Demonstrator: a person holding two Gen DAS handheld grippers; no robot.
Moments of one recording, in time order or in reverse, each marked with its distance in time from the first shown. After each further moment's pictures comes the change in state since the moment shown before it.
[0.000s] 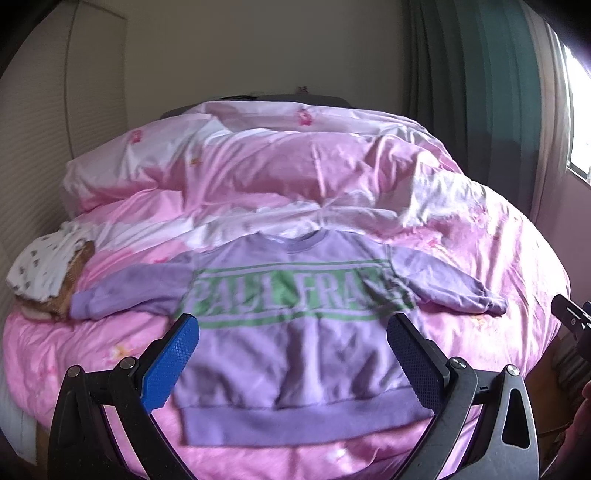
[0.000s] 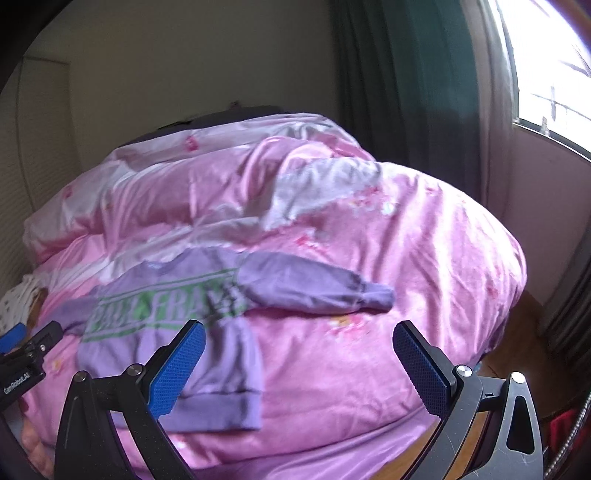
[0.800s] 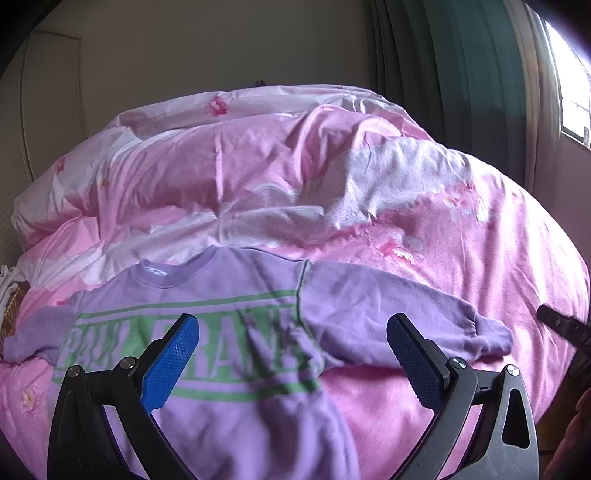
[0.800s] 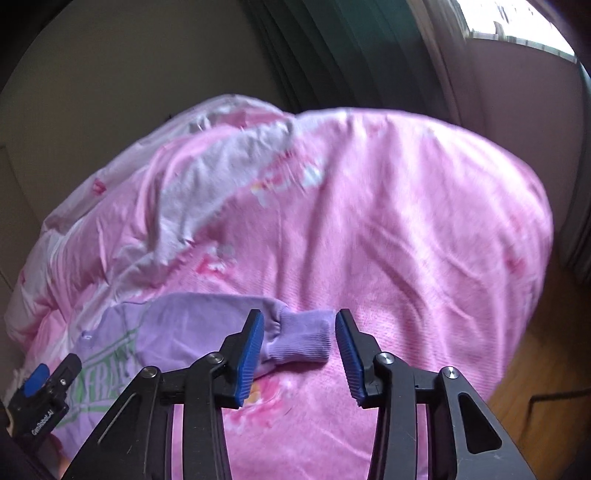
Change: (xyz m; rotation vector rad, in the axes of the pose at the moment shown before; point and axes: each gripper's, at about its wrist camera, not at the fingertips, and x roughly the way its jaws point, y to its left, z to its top) left arm 0.146 -0.169 0.035 0.100 0.007 -0.024; right arm 0.170 -0.157 0.019 0.300 0.101 0.023
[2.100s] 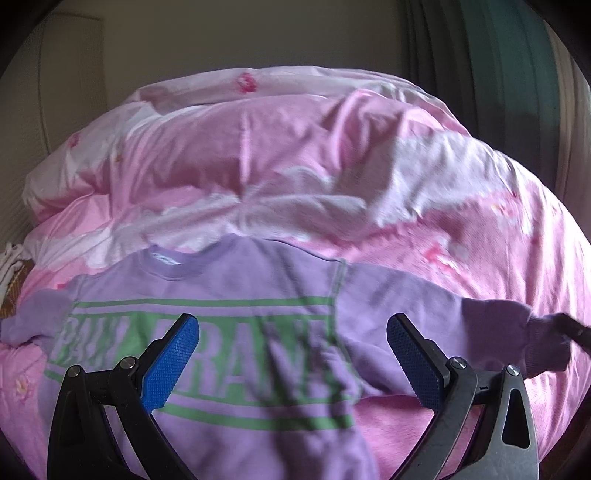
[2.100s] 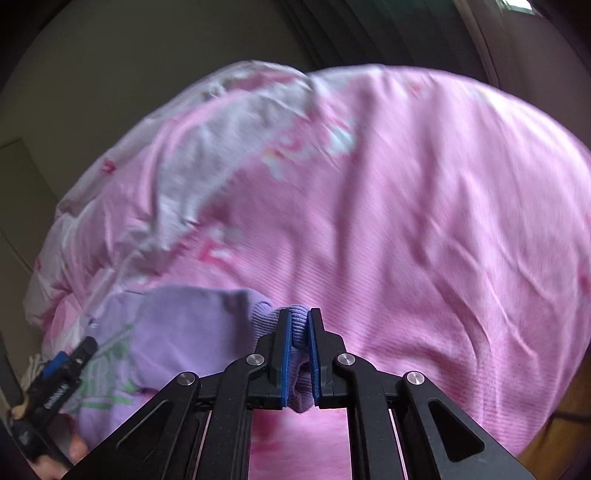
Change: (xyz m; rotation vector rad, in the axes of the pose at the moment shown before) left arm 0.041 0.032 0.005 -0.086 0.046 0.088; right arm 0.059 0.010 0.018 -0.056 0.059 0.140
